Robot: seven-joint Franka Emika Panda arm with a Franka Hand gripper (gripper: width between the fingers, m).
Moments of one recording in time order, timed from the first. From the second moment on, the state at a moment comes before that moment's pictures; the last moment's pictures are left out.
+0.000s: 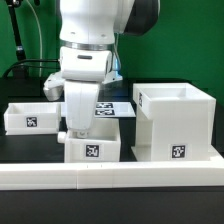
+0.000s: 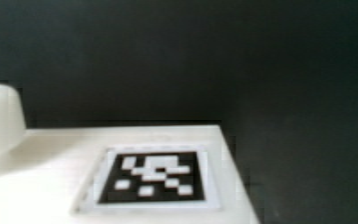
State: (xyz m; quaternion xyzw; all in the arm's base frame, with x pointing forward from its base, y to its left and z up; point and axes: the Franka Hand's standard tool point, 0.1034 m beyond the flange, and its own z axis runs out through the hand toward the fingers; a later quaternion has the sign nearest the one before) arm 0.521 -0.042 0.022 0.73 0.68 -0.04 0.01
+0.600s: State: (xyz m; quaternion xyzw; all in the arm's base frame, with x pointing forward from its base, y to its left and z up) arm 0.526 -0.034 0.022 0.73 0.69 -0.02 0.02
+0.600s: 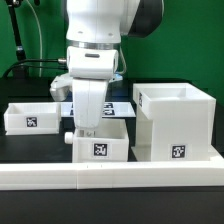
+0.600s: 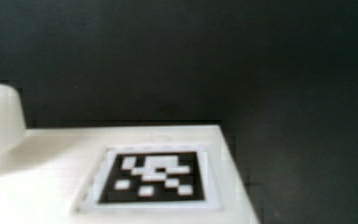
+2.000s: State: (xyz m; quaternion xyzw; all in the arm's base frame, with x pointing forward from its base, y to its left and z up) arm 0.540 -0.014 0.016 0.73 0.68 -0.01 0.02
